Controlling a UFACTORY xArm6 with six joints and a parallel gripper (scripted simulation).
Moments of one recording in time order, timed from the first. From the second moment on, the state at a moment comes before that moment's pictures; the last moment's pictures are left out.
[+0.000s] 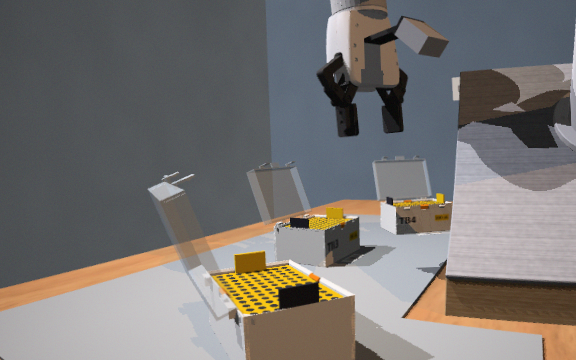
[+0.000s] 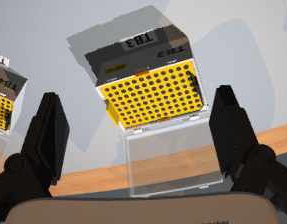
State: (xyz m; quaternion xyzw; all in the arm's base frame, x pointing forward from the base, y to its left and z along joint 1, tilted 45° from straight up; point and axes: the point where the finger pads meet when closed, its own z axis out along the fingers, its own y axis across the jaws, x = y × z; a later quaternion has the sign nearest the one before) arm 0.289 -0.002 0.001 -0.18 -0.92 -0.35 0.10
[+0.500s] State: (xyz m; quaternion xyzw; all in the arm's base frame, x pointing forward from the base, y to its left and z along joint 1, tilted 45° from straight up) arm 0.289 0.005 -0.005 -0.30 -0.87 -0.36 0.13
